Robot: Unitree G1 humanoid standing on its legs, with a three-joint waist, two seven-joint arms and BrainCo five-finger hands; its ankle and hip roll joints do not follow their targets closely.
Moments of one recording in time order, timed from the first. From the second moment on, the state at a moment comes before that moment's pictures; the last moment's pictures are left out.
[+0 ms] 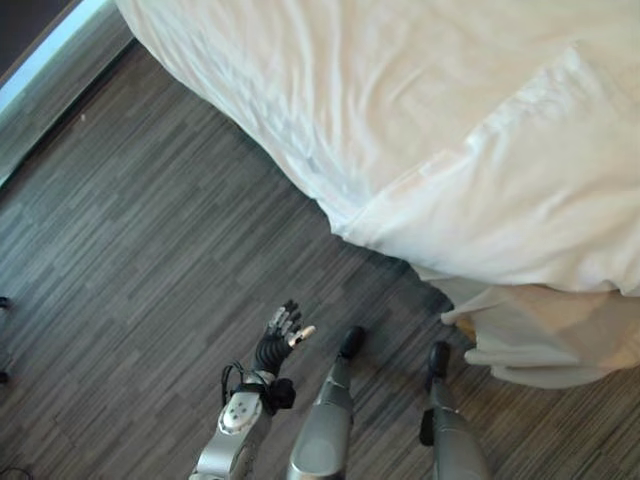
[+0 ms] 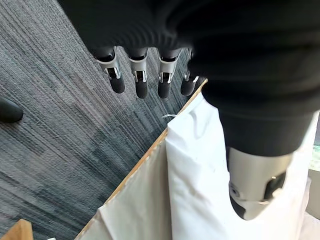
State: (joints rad) left arm 0.11 0.36 -0.27 0.18 -0.55 -0.19 0.08; right arm -0.84 -1.09 0.16 1.13 0.29 -0.11 -0.31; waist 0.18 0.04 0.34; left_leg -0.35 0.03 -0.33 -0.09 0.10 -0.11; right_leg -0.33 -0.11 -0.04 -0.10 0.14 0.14
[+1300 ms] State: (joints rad) left arm 0.20 0.32 -0.15 0.19 -0.53 -0.08 0.07; right arm -0.04 -0.40 -0.18 0.60 0.17 -0.15 -0.32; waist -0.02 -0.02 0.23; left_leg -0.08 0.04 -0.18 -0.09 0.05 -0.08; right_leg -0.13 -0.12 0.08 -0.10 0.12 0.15
